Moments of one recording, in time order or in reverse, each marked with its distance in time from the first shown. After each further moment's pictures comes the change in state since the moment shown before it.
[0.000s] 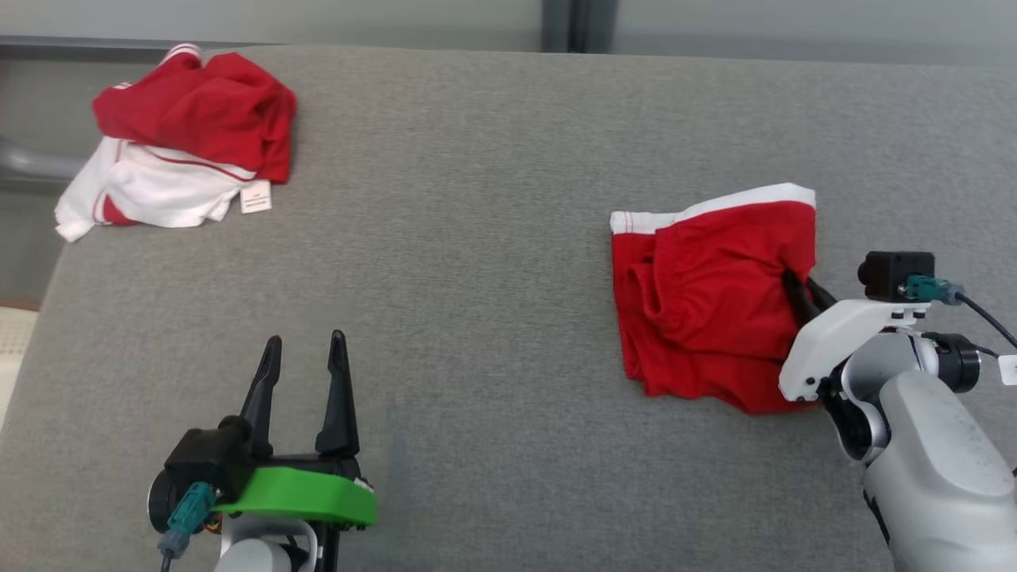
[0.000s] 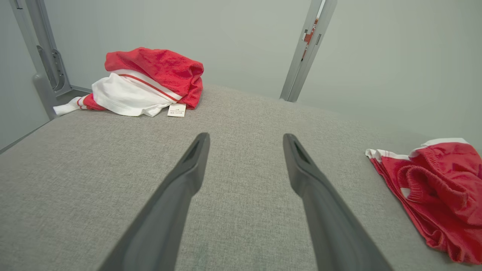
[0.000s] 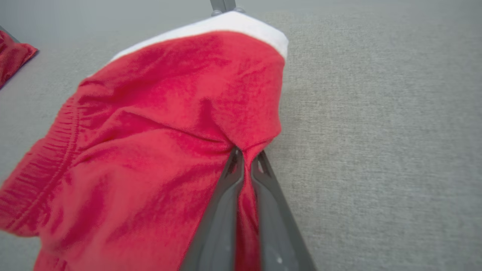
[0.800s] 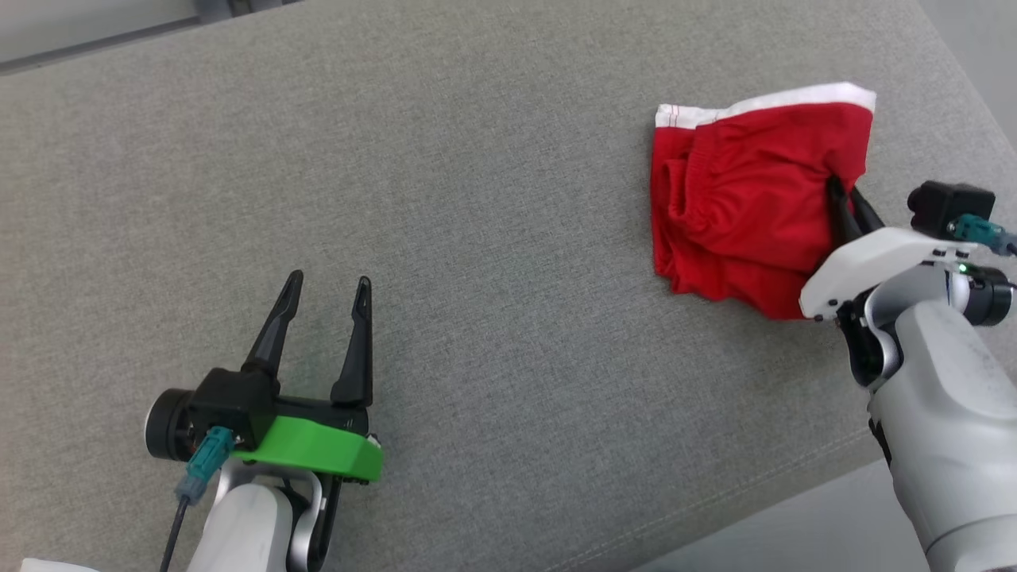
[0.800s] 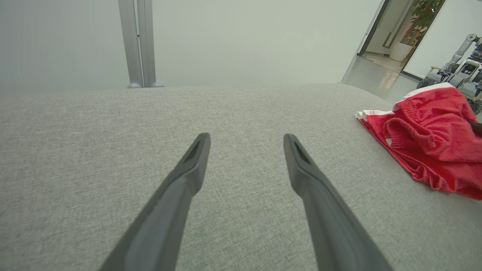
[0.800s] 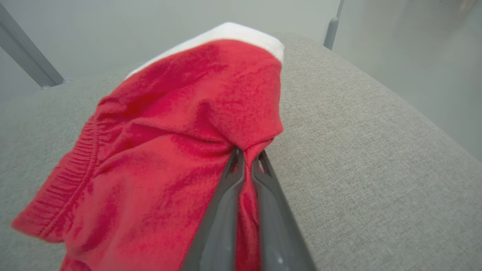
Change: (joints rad) left arm -0.123 0.042 -0.055 0.004 0.104 -0.042 0.015; right arm -0.187 0.011 -0.086 0.172 -0.033 0.000 -0.219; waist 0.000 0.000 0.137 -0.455
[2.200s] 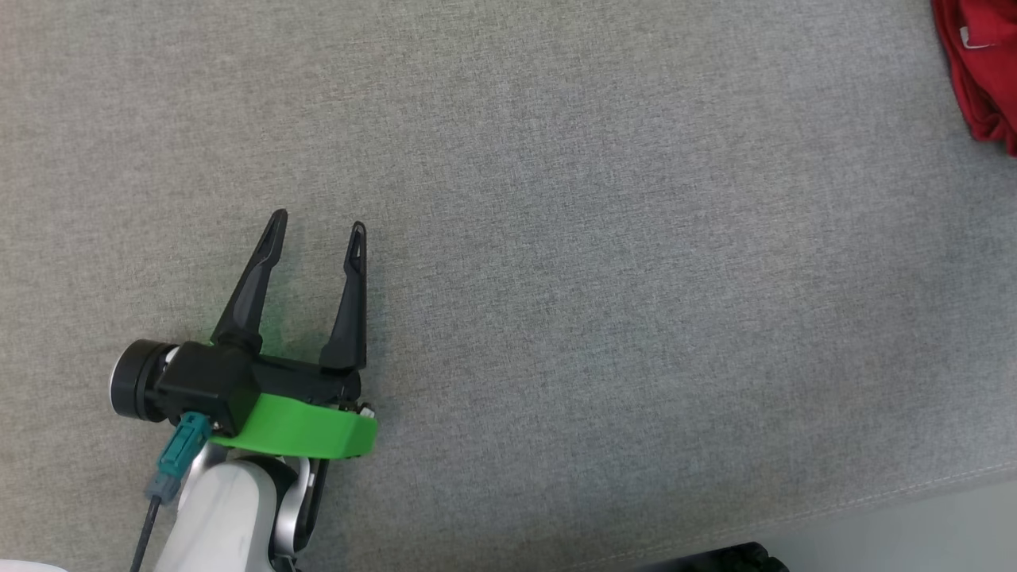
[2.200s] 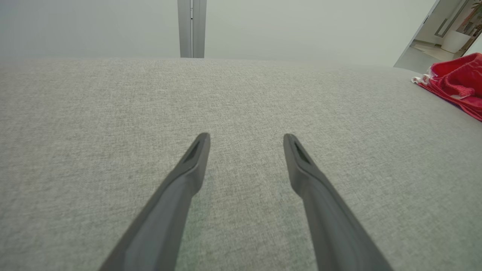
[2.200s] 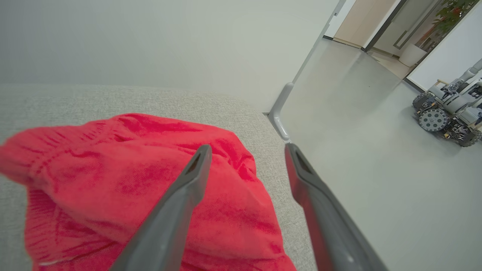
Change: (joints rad) left arm -0.028 0.056 -0.033 -0.211 0.015 0.037 0.061; right arm -0.389 -0.303 -0.257 0.238 -0.342 0.000 -0.103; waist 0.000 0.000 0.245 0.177
